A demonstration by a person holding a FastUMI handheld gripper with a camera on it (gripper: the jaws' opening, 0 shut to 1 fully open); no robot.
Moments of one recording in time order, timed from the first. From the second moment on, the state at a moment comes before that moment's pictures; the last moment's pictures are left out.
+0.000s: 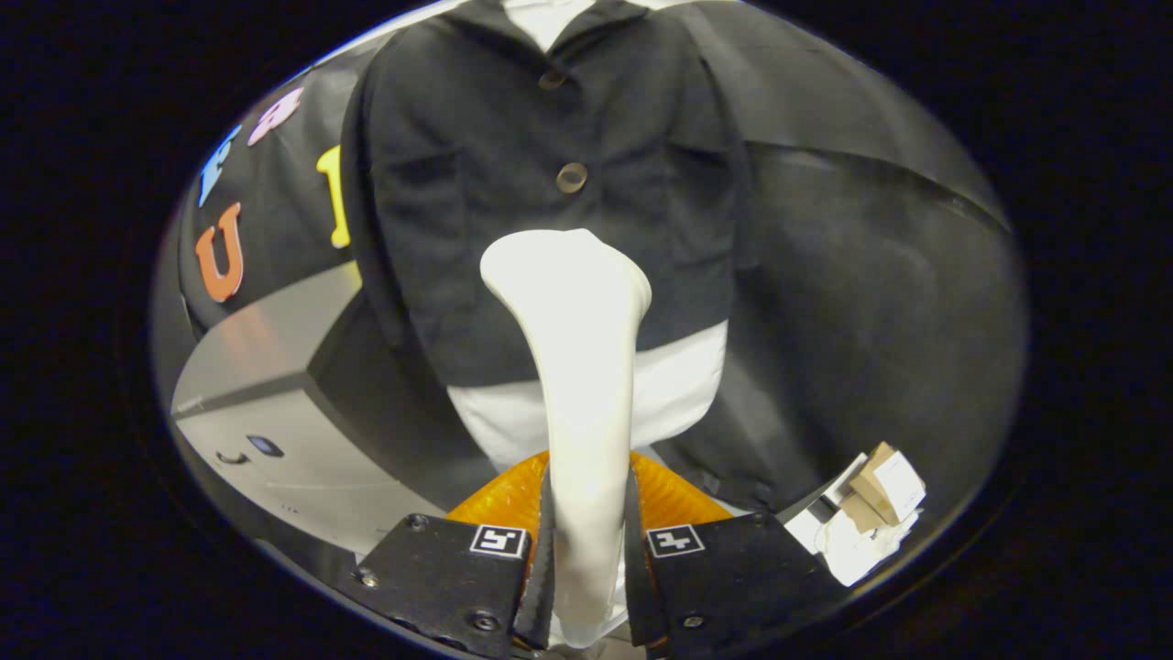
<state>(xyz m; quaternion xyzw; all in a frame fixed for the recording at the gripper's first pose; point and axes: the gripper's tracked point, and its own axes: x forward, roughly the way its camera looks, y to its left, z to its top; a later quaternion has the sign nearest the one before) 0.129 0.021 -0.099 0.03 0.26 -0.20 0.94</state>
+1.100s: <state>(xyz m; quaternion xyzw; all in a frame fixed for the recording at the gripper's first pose) 0.185 -0.098 0.309 0.03 -0.13 -0.22 0.97</state>
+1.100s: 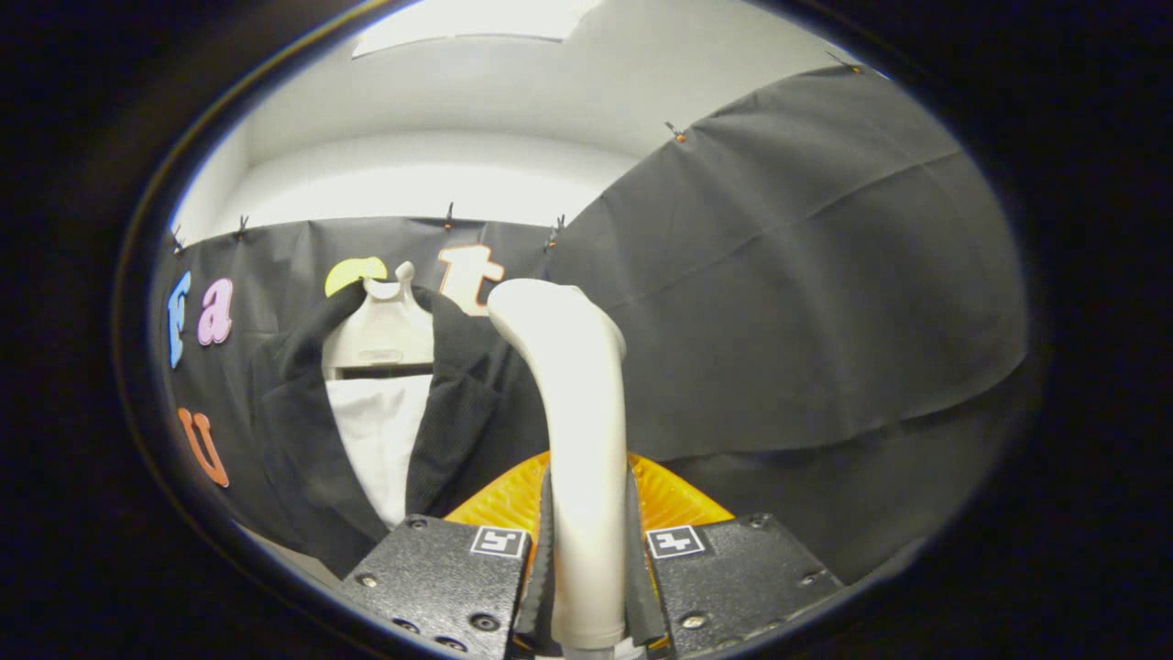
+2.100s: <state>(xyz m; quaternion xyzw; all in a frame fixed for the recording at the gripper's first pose) 0.237 -0.062 0.284 -0.05 -0.09 -0.18 0.98</state>
